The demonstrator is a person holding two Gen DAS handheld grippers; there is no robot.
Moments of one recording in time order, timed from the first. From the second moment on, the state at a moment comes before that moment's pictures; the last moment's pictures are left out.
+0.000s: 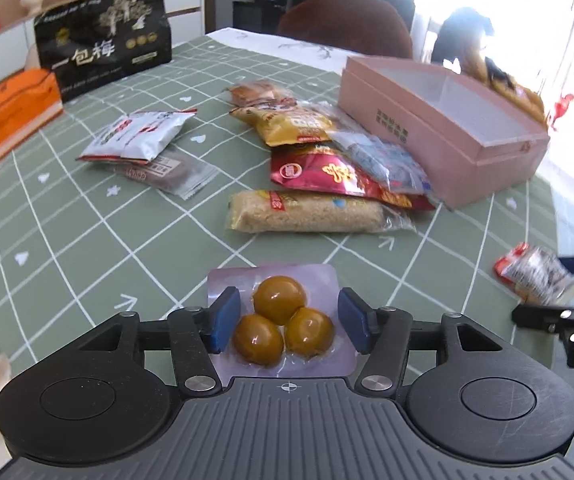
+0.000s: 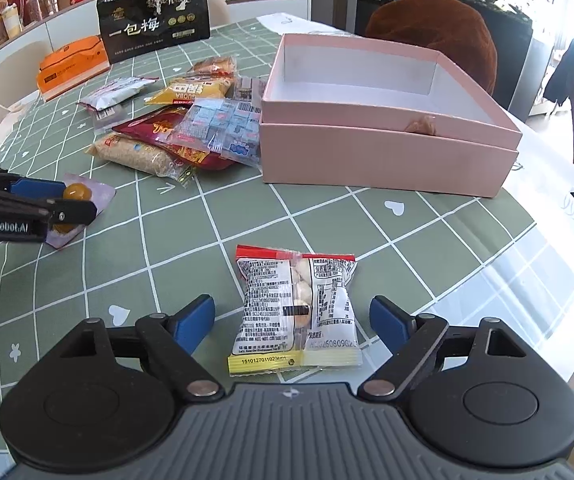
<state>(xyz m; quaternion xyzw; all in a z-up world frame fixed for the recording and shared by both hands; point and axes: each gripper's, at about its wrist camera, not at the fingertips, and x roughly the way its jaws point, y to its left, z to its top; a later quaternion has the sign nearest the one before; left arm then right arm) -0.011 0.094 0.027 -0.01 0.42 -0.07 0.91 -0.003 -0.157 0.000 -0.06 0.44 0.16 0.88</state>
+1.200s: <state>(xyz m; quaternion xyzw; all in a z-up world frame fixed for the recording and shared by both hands) -0.061 0.044 0.053 0.08 0.41 -0.14 0.90 -0.026 -0.217 0.022 0.01 0.43 0.12 0.89</state>
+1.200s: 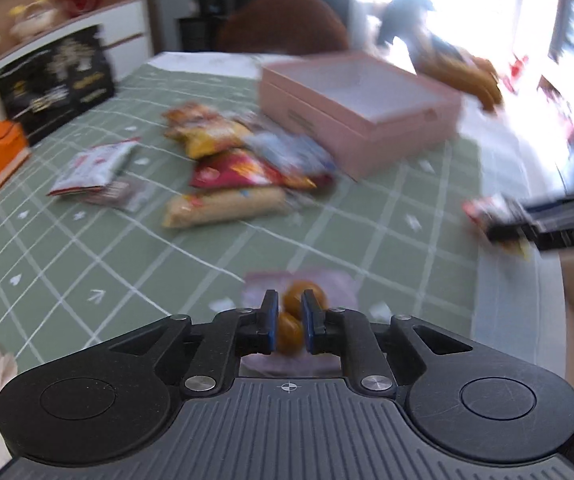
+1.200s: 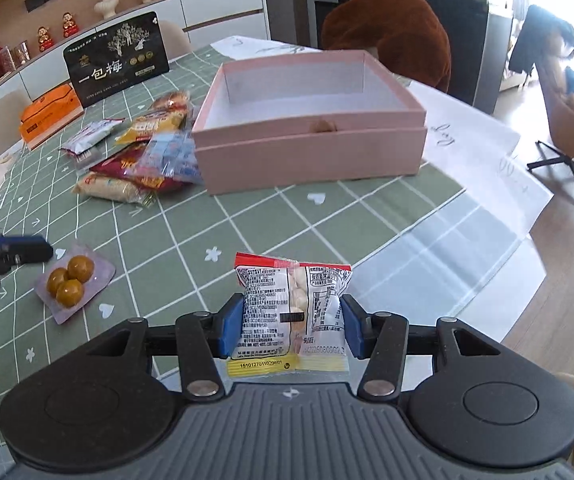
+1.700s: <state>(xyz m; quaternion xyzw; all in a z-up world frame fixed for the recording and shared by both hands) -0.067 0.025 0.044 0.10 0.41 -0.17 0.89 -0.026 -0.205 0.006 -0.02 0.44 0.11 0.89</state>
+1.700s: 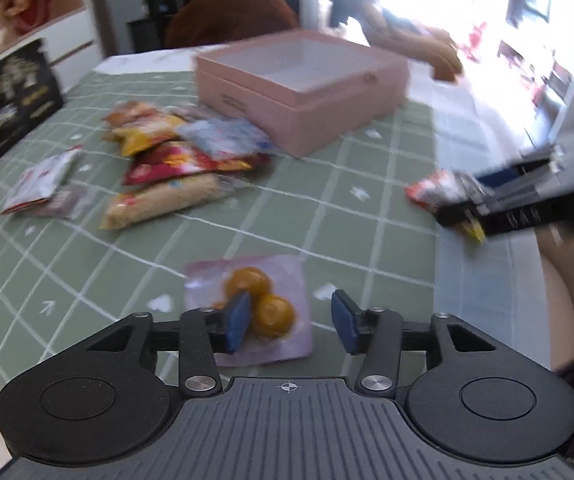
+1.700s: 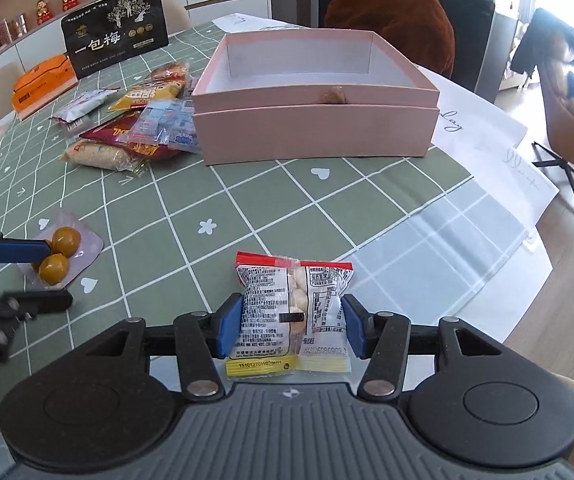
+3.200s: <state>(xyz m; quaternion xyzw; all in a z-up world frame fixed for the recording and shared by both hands) -0.060 0.009 0.084 0.06 0.36 -0.14 0.92 -0.035 -0.208 0.028 -0.03 0.40 0.12 0.91</state>
